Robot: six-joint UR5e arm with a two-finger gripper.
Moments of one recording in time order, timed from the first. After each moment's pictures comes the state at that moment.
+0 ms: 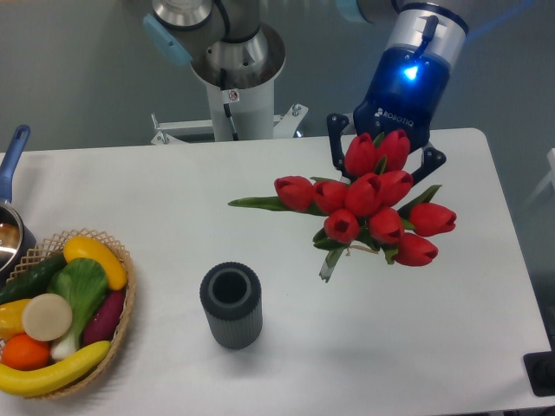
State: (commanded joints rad) arm 2.78 -1.73 -1.56 -0.81 0.59 0.83
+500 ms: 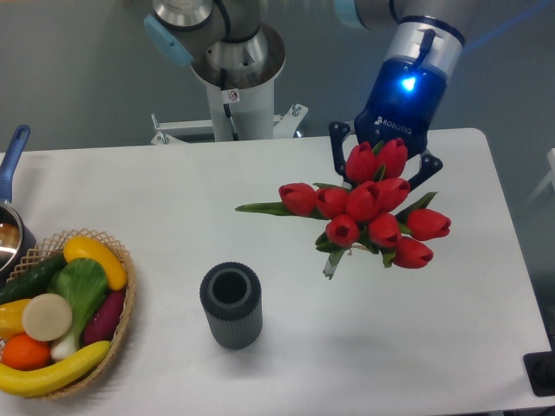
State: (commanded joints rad) arm 2.80 -1.70 -1.62 -0.82 0.65 0.89
